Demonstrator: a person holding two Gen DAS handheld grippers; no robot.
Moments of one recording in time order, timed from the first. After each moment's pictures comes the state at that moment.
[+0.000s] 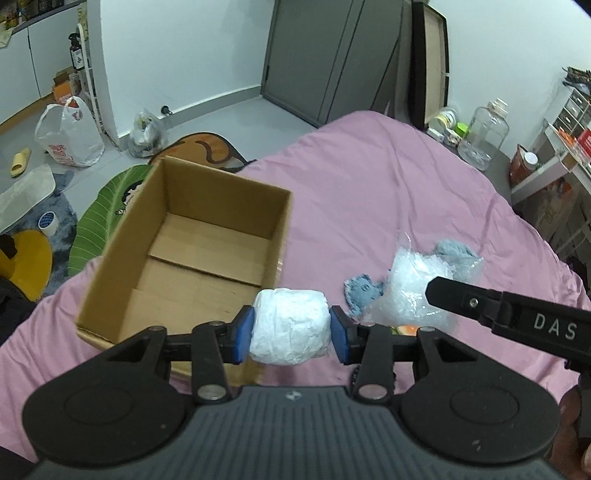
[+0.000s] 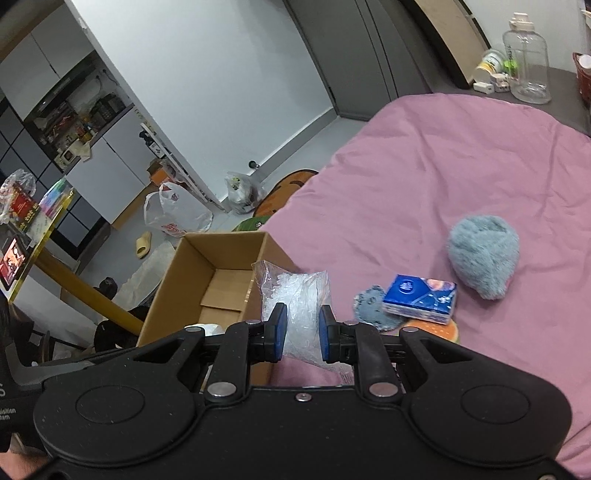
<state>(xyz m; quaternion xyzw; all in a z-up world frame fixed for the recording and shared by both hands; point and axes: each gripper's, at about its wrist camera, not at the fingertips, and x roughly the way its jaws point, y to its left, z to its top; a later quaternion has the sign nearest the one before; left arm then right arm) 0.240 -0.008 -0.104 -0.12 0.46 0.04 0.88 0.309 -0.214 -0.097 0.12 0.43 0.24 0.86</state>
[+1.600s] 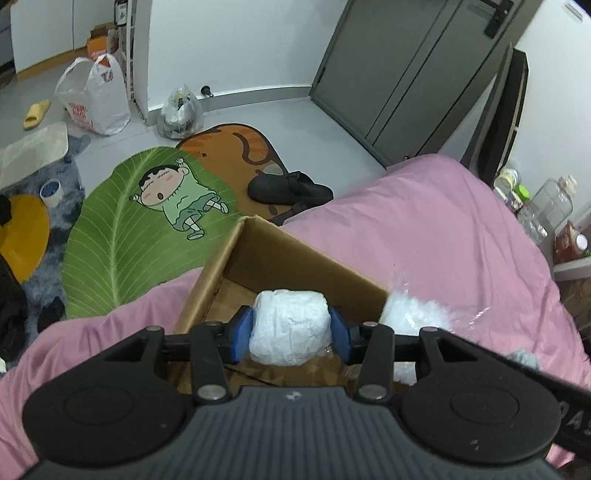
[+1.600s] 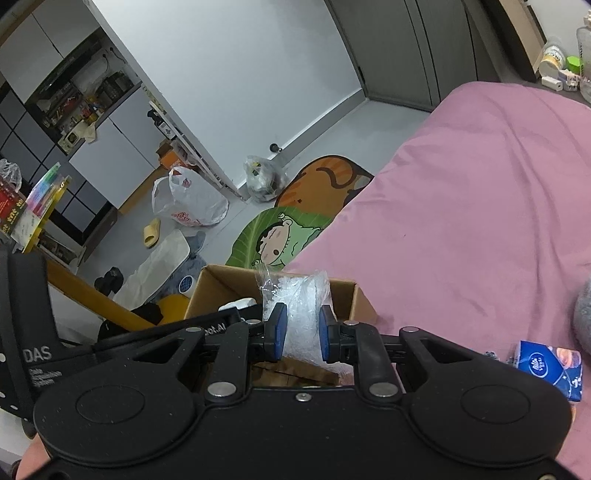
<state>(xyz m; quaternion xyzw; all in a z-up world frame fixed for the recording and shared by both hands) 0.334 0.105 -0.154 -0.21 0.45 0.09 0.86 0.381 -0.102 -0.120 0.12 0.46 0.27 0.84</state>
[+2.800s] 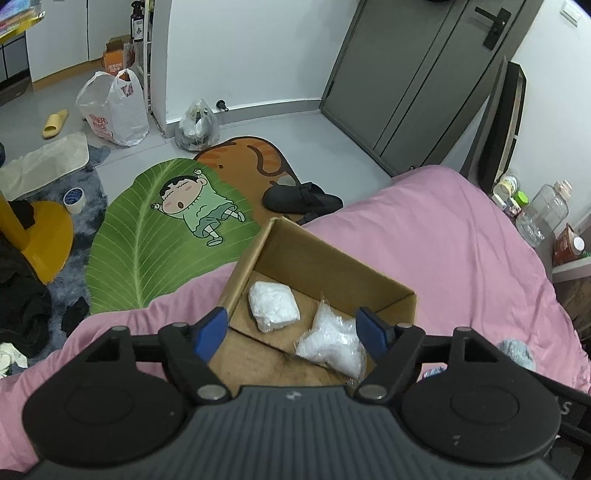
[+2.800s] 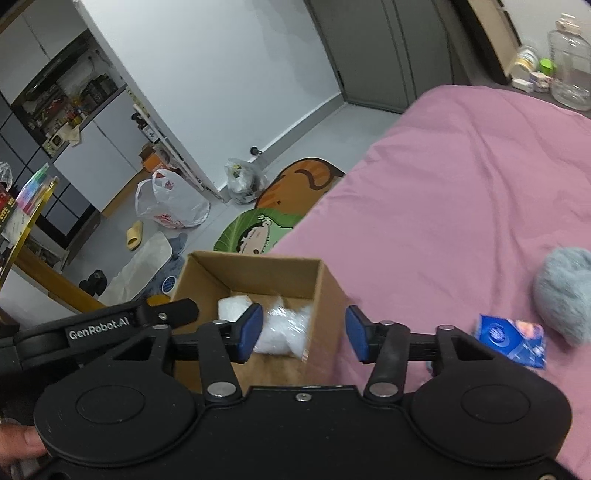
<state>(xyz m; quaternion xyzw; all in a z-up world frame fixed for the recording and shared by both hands) 0.295 0.102 -0.114 -0.19 0.44 0.11 0.87 0.356 -0.136 -0.107 0.11 0.45 0.23 0.86</state>
